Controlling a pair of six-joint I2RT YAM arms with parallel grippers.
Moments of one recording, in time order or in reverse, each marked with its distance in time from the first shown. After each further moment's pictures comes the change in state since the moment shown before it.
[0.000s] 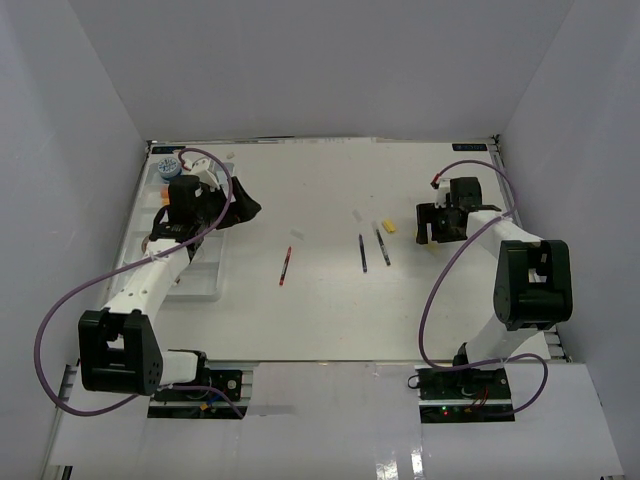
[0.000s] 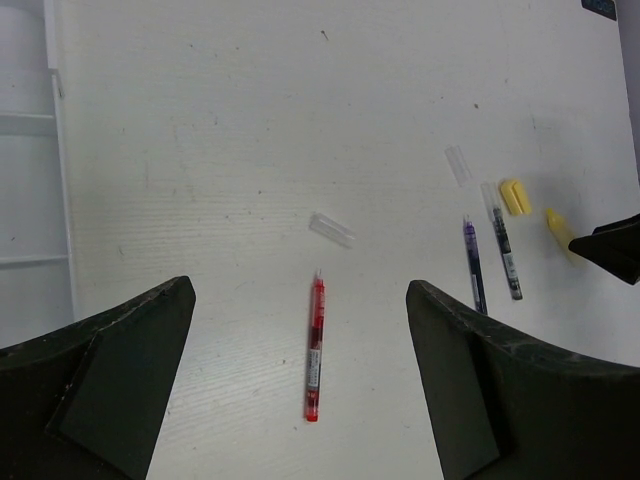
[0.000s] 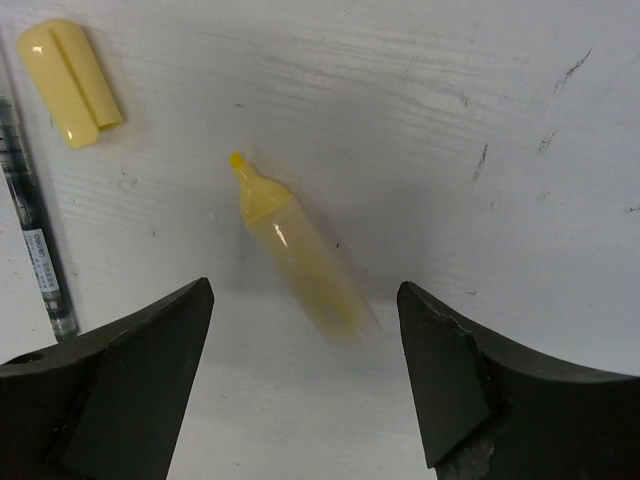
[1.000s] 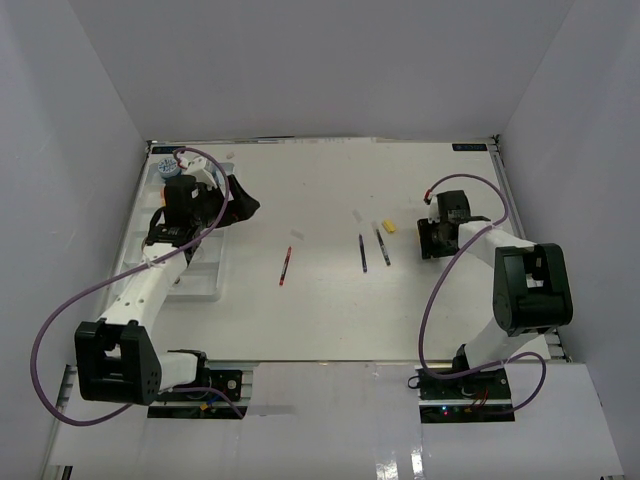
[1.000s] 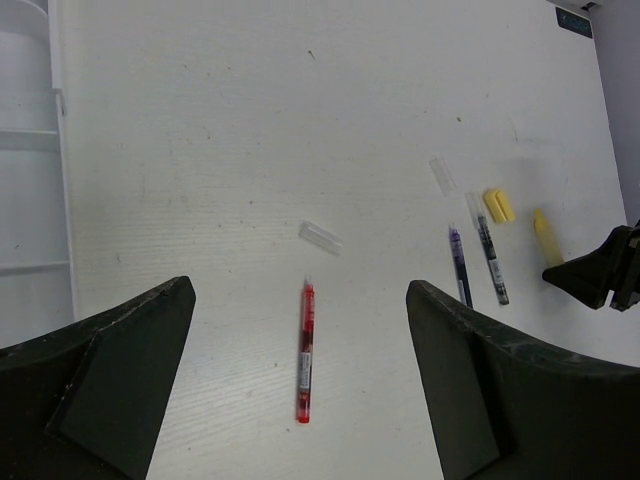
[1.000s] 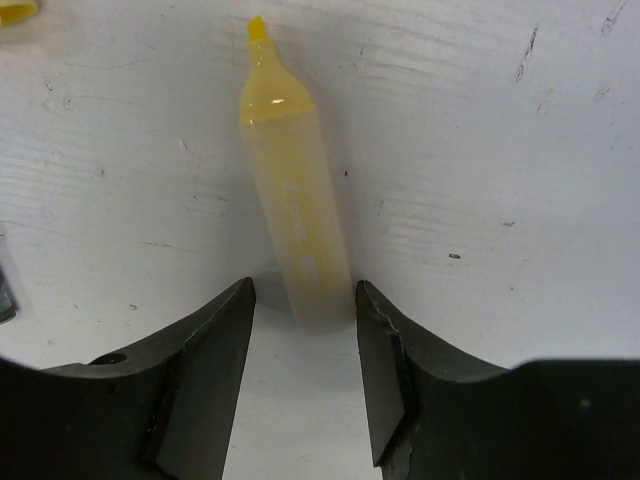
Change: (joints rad) left arm 0.000 -0.043 0.000 -0.003 -0.003 -0.009; right arm 0.075 -0.026 -0.103 -0.007 0.144 0.019
